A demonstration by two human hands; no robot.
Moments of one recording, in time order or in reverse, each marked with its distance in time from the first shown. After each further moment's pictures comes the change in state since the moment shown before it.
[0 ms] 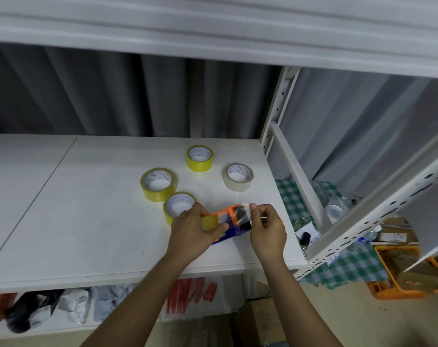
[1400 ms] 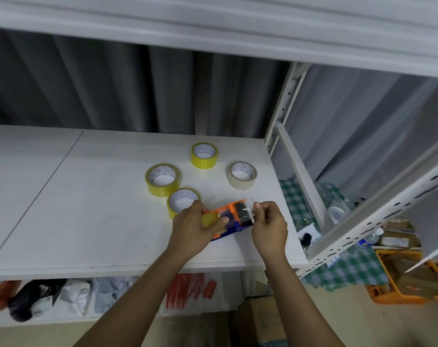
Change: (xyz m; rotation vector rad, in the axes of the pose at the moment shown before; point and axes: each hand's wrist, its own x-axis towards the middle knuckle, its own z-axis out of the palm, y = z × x) left_hand -0.005 -0.003 -0.006 -0.030 -0.030 -0.007; right_hand 0.001 -0.002 0.000 0.015 -0.027 -0.044
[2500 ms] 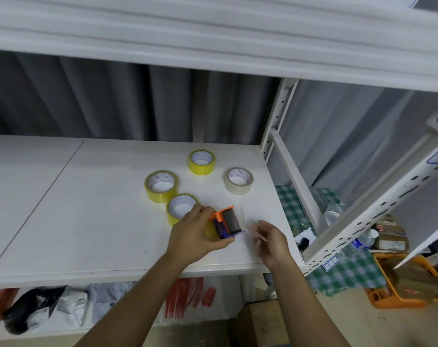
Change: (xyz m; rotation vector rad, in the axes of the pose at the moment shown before) left_hand -0.008 0.004 -0.007 0.200 -0.041 0.235; right_hand 0.002 0.014 -0.018 0.709 -0.223 0.744
